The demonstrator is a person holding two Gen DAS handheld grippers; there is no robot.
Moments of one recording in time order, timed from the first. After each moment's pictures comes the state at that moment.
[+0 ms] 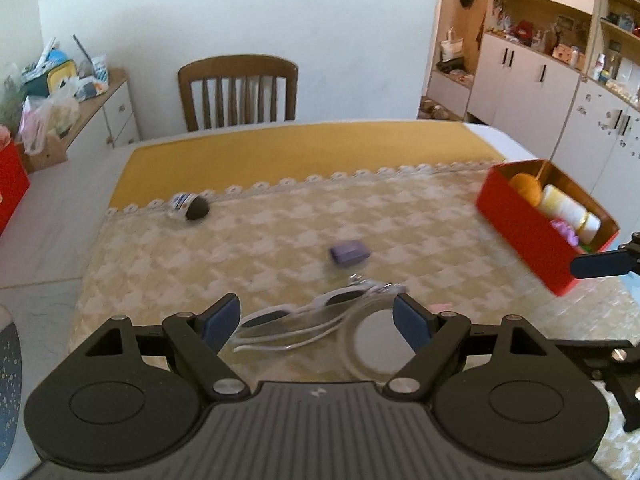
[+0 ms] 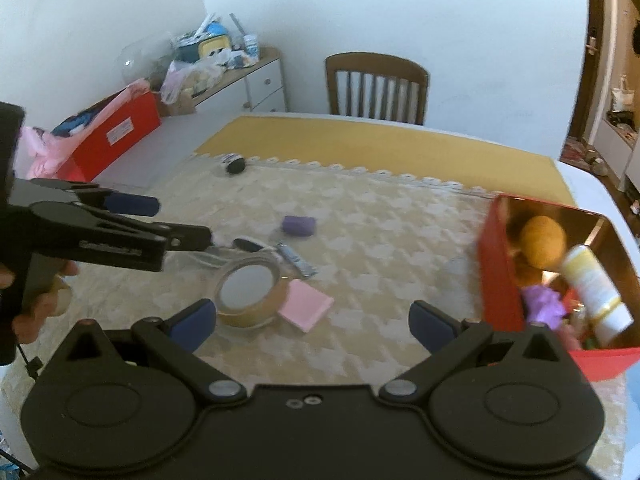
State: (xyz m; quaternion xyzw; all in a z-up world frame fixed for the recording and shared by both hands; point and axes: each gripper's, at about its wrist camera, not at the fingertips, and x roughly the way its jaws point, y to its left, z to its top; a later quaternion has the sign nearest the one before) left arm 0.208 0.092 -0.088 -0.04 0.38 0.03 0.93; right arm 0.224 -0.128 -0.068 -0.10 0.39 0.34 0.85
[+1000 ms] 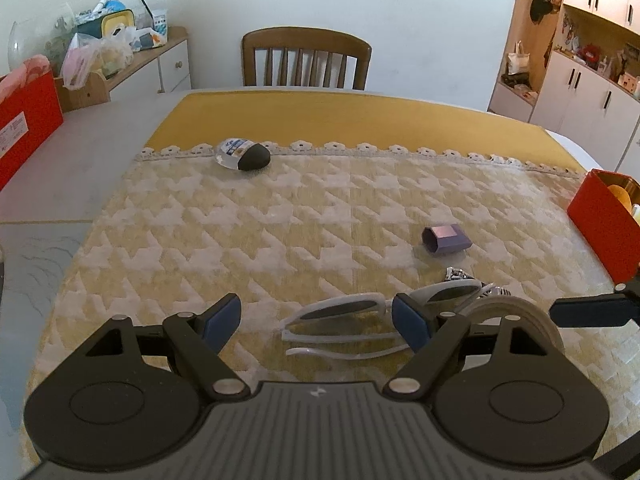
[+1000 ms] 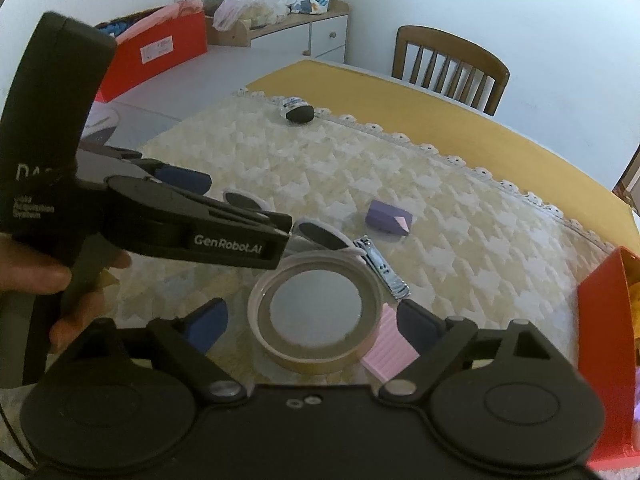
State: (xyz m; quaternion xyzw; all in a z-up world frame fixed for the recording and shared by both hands) left arm 0.237 0.125 -0.154 -0.08 0.38 0.11 0.91; right arm 0.236 -0.030 -0.125 -0.21 0.40 0.38 0.81
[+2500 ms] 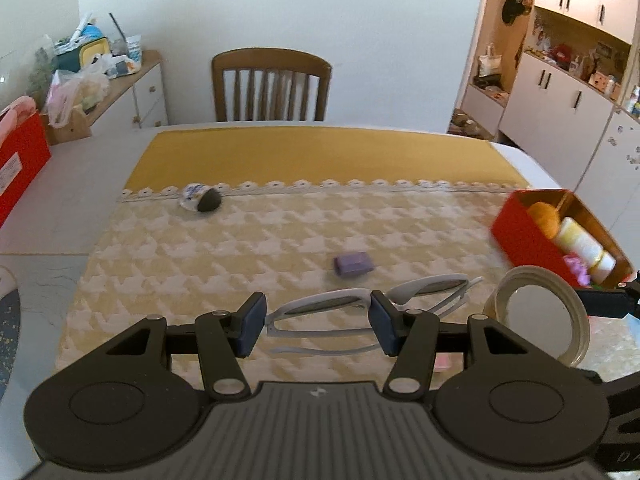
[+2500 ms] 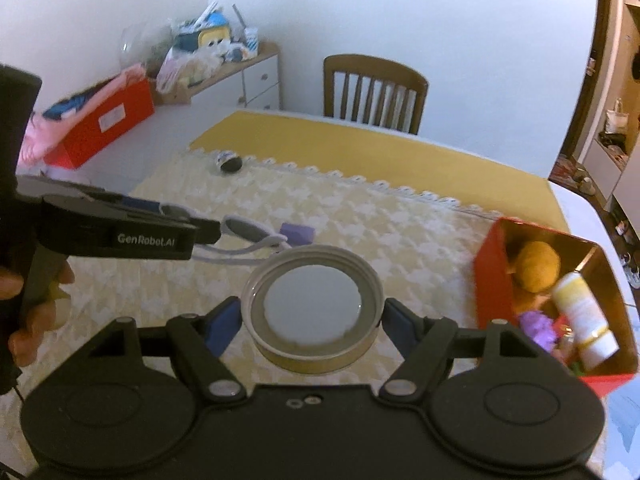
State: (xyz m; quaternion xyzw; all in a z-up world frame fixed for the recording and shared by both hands) left arm 0.216 0.072 -0.077 -0.08 0.37 0.07 0.92; right arm 0.223 -0.125 -0.053 -0.13 0.37 0.31 0.87
